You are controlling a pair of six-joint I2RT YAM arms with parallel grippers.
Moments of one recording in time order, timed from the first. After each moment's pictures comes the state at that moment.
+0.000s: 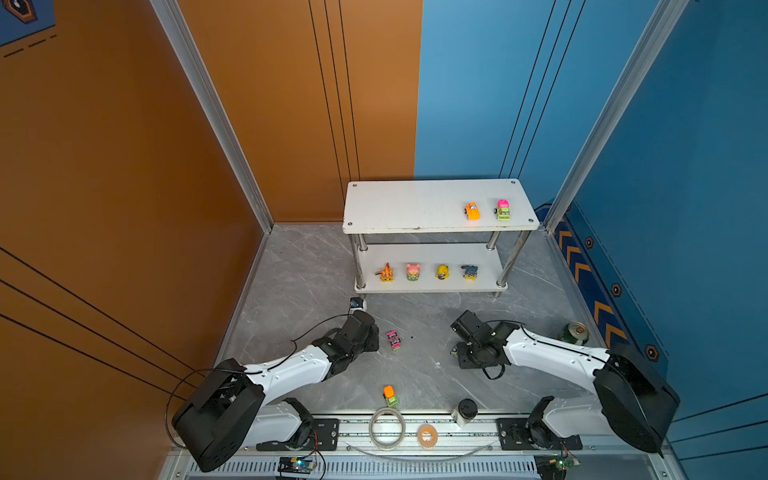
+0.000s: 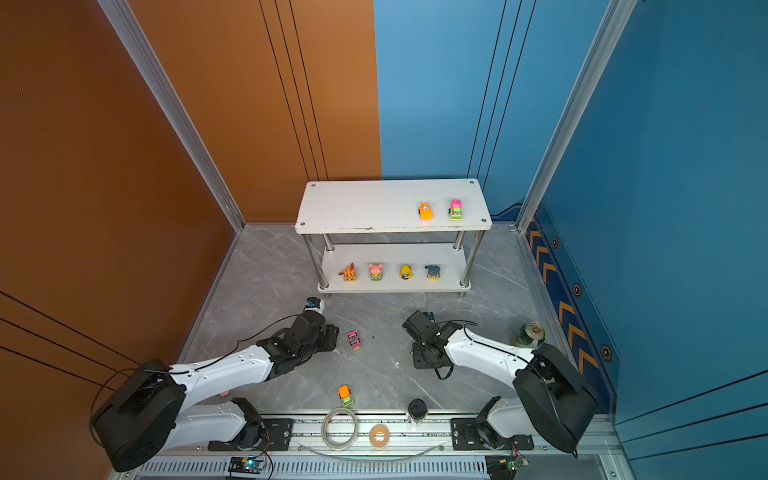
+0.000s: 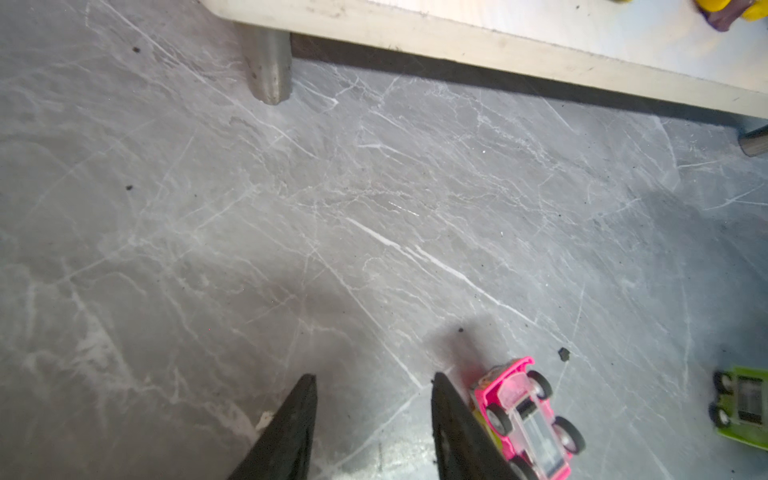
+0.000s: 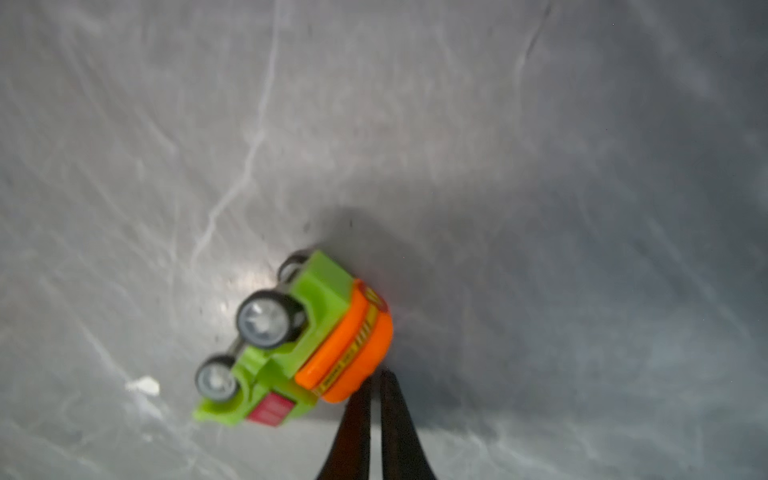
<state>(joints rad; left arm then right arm) -0.68 1.25 0.44 0.00 -0.21 -0.64 0.72 1.42 0.71 -0.63 0.12 0.63</state>
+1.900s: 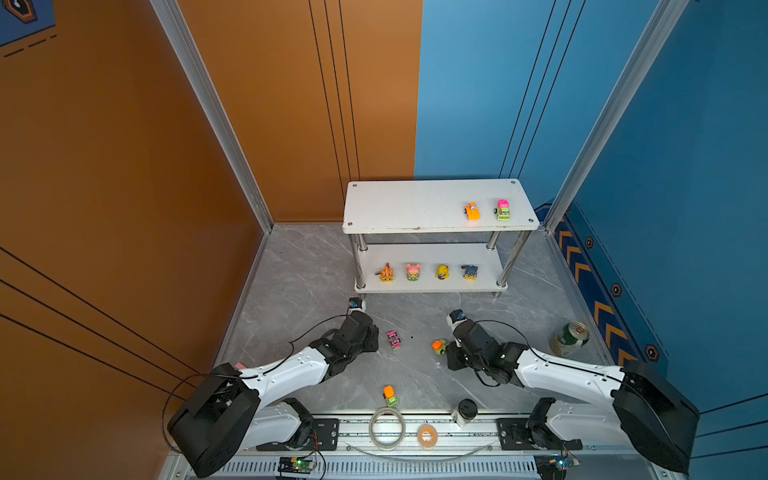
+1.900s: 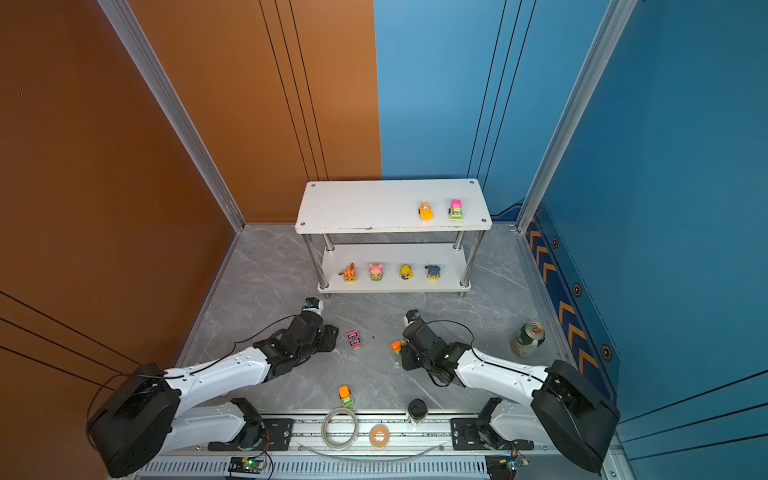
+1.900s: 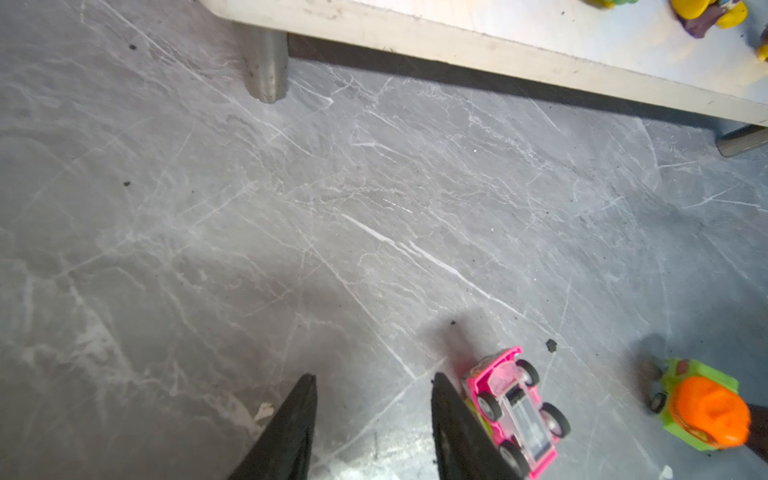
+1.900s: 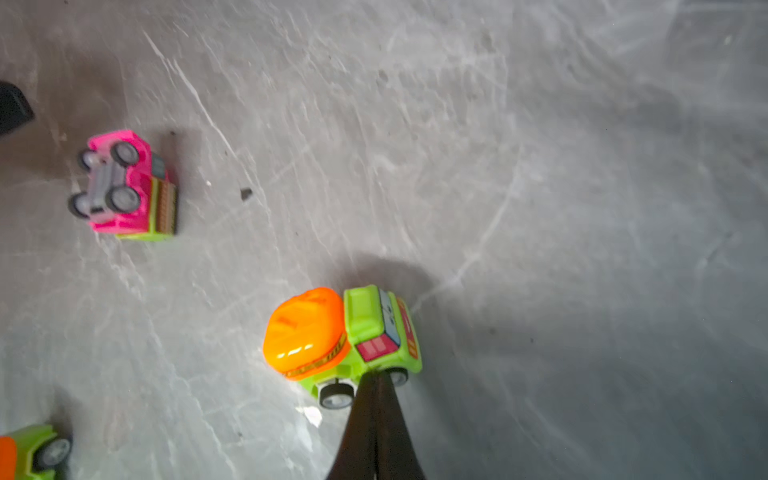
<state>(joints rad) -0.67 1.22 0.43 0.00 -0.18 -0.64 0.84 1.20 0.42 -0.17 0.09 0.56</state>
